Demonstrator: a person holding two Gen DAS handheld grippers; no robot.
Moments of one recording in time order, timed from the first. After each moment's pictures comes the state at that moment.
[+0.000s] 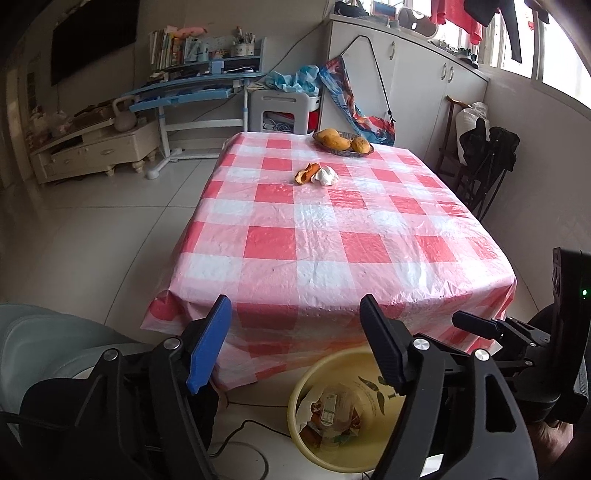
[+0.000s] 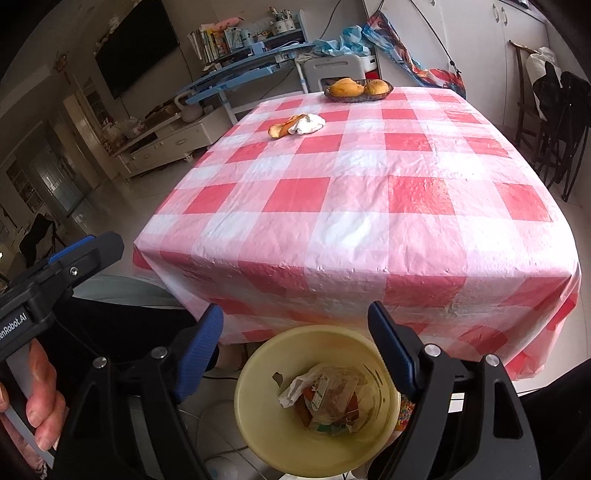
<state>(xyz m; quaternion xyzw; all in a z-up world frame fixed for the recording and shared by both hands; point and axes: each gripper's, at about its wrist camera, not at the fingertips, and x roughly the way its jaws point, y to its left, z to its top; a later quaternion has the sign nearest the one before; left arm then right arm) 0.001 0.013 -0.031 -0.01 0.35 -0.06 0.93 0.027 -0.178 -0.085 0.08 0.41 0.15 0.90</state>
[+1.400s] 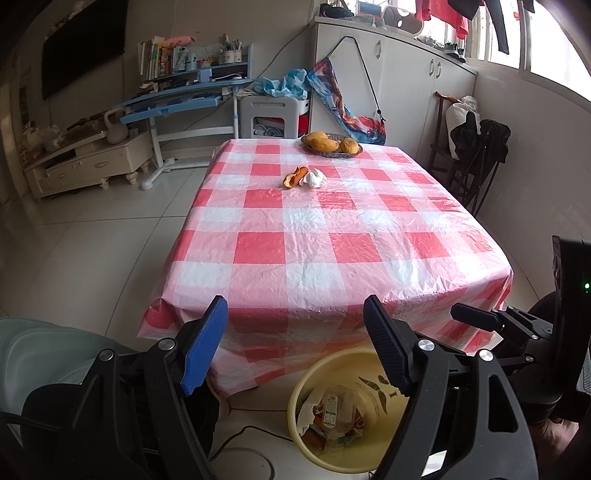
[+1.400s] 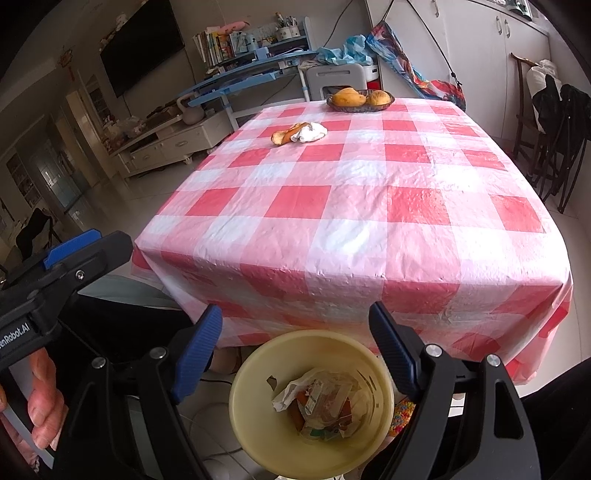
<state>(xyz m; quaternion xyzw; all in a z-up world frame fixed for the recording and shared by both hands) -0.004 0.004 -0.031 0.01 0.34 -0.08 0.94 0.021 -0.172 -0.076 0.07 0.40 0.14 0.90</state>
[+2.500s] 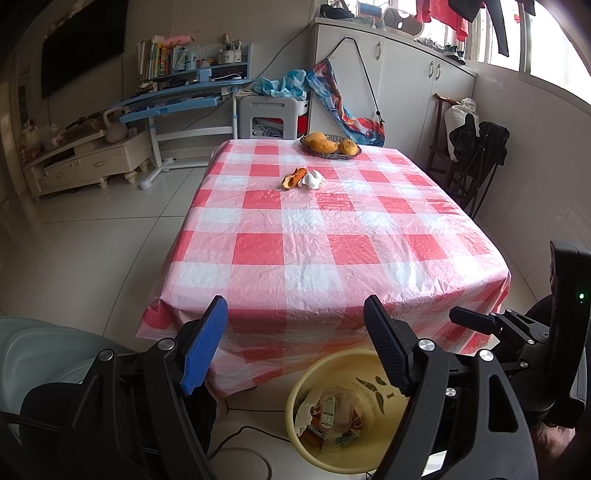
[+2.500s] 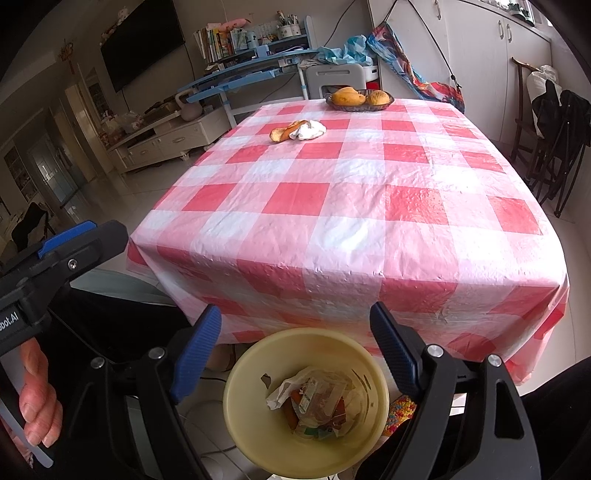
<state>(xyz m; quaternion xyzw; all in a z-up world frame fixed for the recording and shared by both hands) -0.004 0.005 -0.030 0.00 0.34 -0.08 0.94 0.020 -0.172 -0.075 0.06 0.40 0.14 0.90</state>
